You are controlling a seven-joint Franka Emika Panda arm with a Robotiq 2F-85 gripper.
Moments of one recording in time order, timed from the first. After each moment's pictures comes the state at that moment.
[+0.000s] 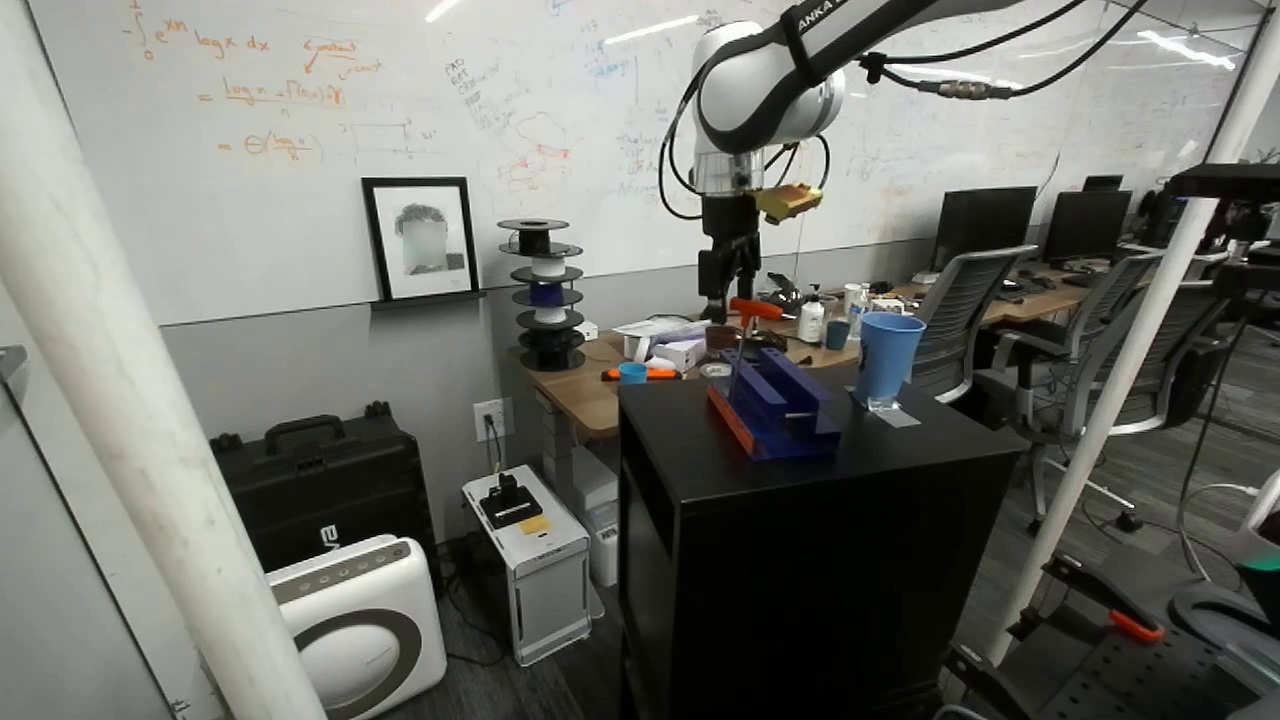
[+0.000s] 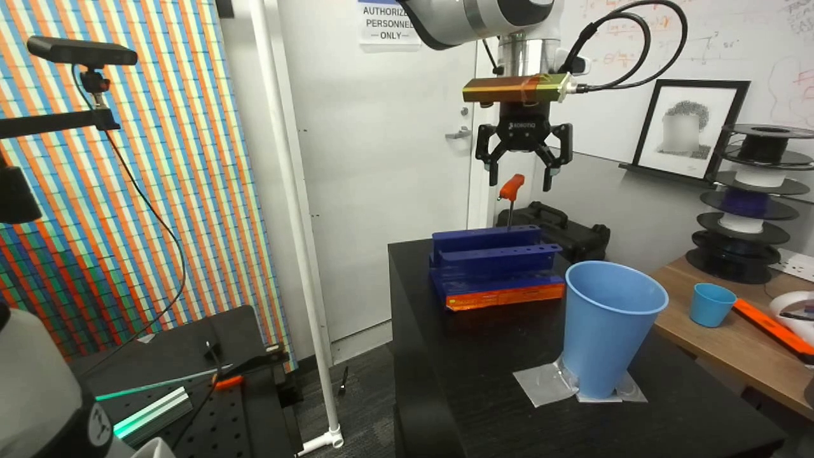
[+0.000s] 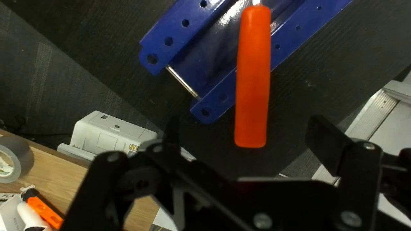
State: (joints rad) arm 0.10 0.38 0.07 -1.71 -0.17 2.02 -0.21
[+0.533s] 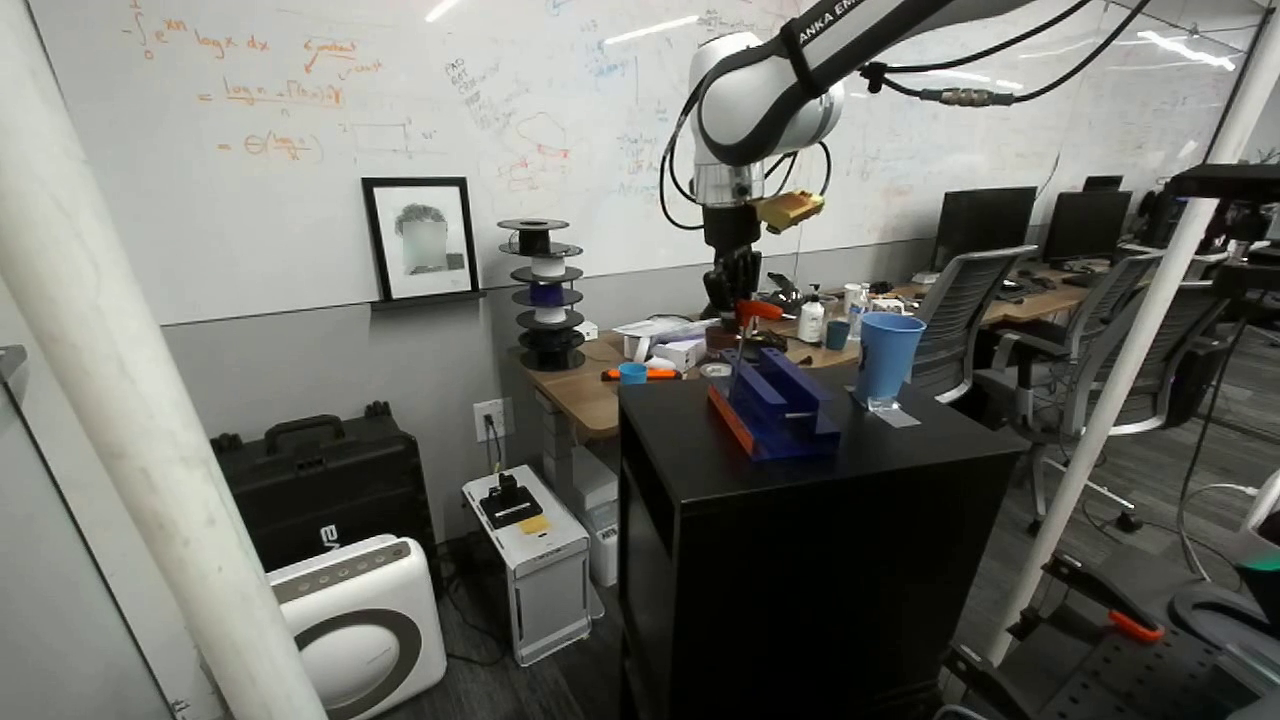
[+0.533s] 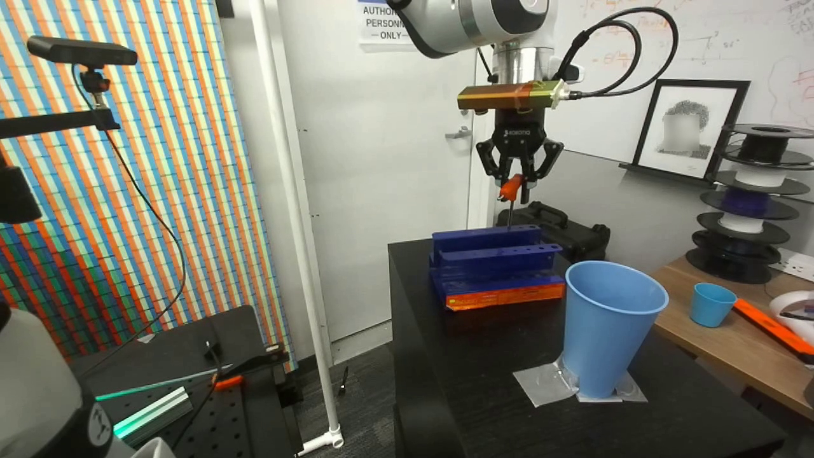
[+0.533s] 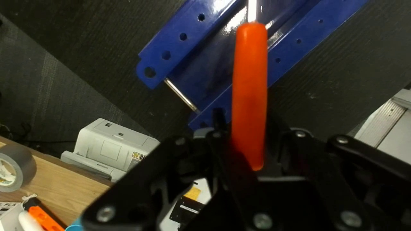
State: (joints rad) arm 0.11 0.37 0.07 -1.74 -0.20 2.03 -0.18
